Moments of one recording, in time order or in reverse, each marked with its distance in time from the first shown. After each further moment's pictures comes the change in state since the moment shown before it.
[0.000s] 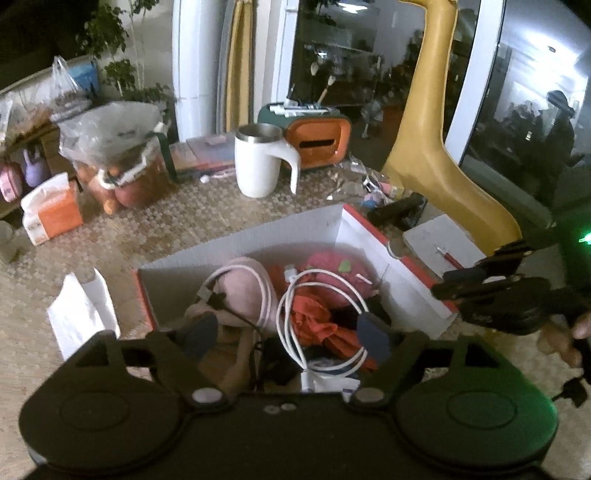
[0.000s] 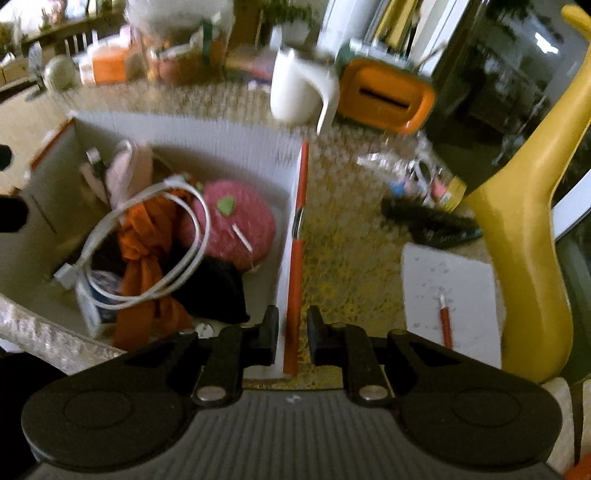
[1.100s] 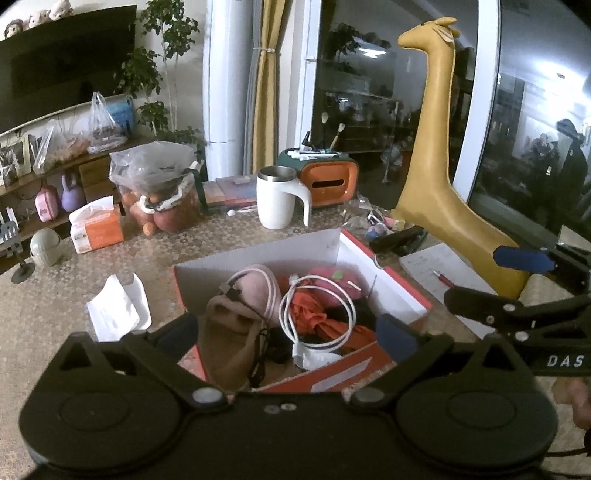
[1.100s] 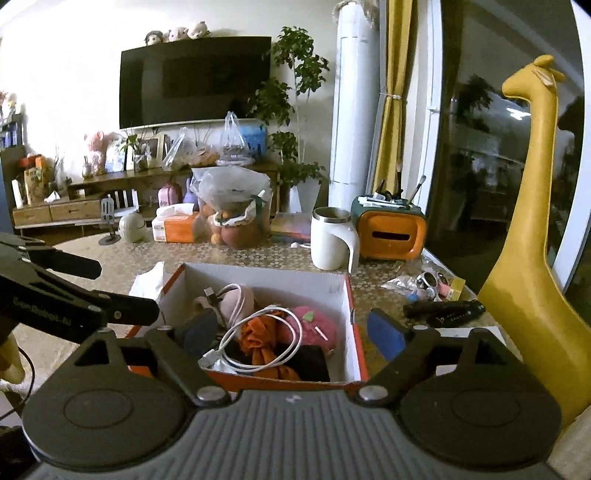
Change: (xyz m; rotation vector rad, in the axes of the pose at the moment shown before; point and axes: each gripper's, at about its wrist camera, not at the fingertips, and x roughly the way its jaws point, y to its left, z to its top) left arm -0.076 -0.029 -0.050 -0.029 -0.163 0.087; right arm -0.136 0.036 -0.077 0.138 -0.523 0.106
